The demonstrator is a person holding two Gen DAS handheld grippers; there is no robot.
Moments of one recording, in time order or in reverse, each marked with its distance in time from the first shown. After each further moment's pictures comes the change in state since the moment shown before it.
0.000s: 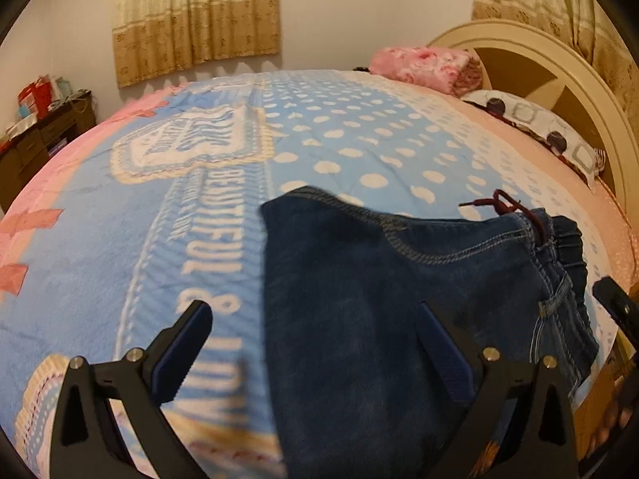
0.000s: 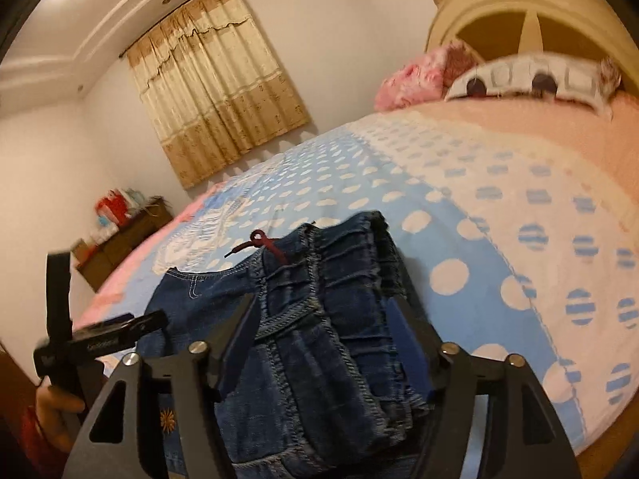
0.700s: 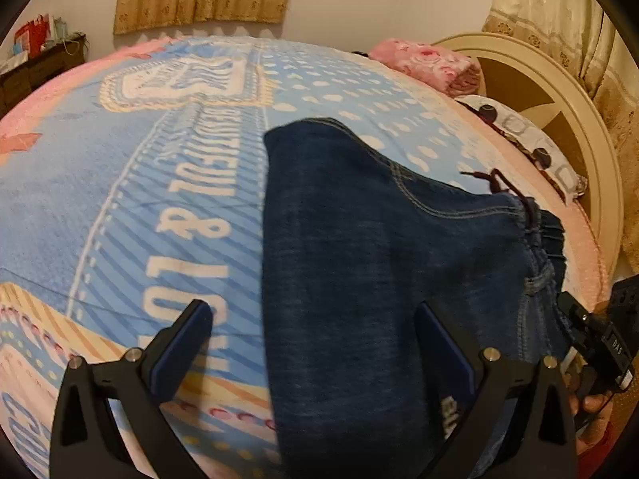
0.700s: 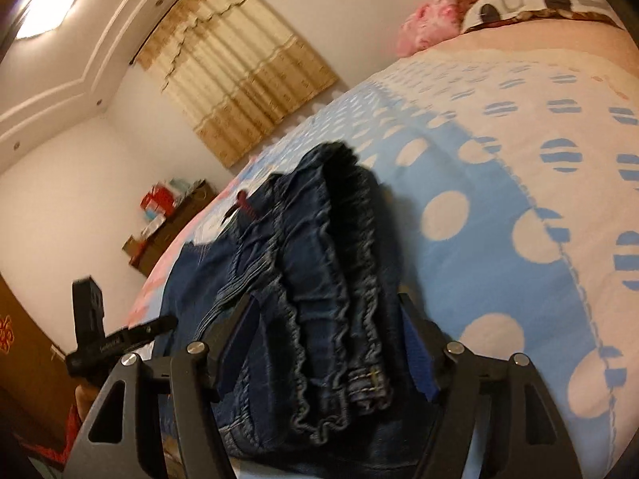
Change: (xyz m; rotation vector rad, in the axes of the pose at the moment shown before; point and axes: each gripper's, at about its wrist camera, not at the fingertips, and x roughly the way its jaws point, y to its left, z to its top) left arm 0.015 0.011 -0.031 -0.128 0.096 -0.168; right arm 0.032 -0.048 -0.017 0.099 0.159 0.217
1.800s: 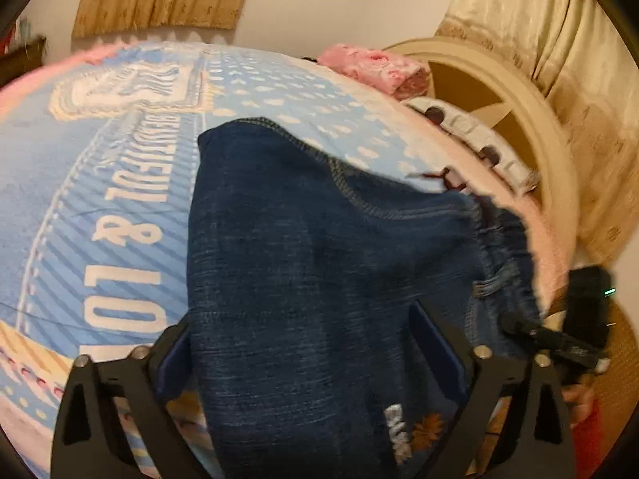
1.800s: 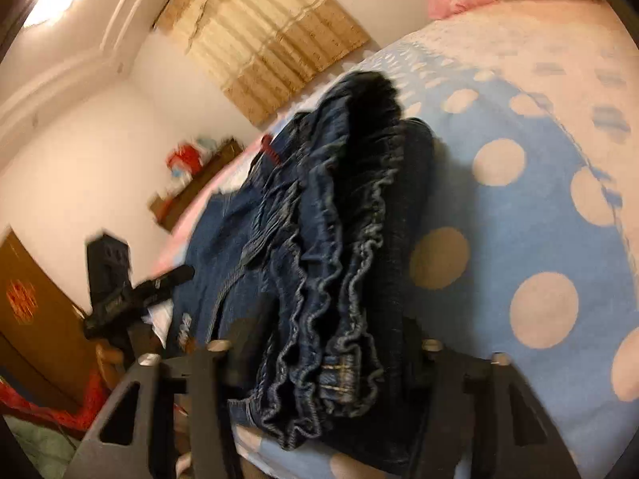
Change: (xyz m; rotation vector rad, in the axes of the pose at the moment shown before) left arm 0.004 -0.010 -0.004 0.054 -0.033 -0.166; right arm 0.017 0.017 -0.019 -0.083 0.168 0.078
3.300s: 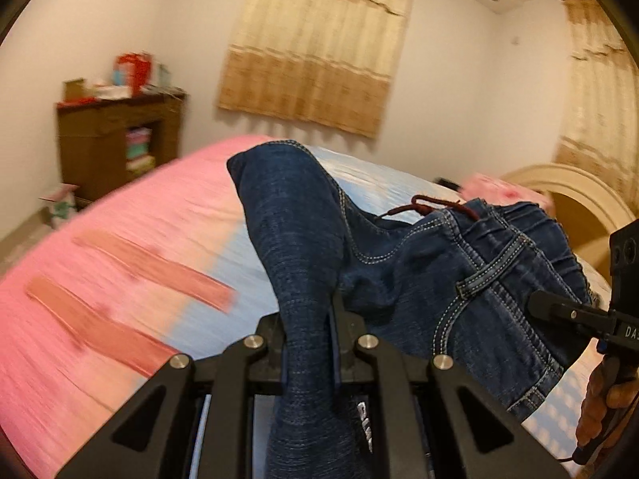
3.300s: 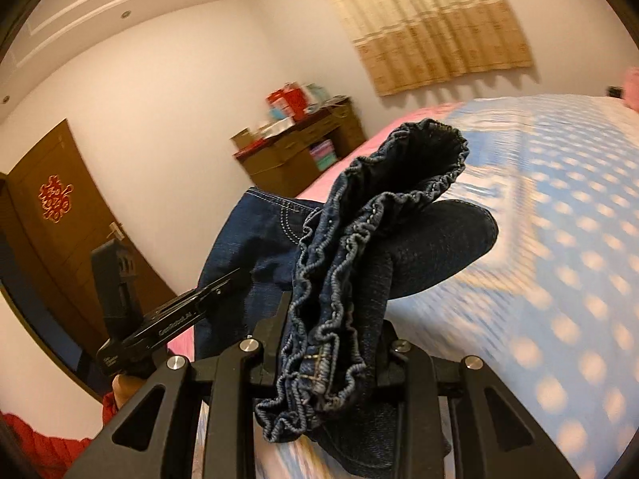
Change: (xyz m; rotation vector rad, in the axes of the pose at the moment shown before) left arm -0.172 0.216 0.121 -0.202 -0.395 0.433; right arm 0.206 0.293 0.163 -0.381 0.113 0.271
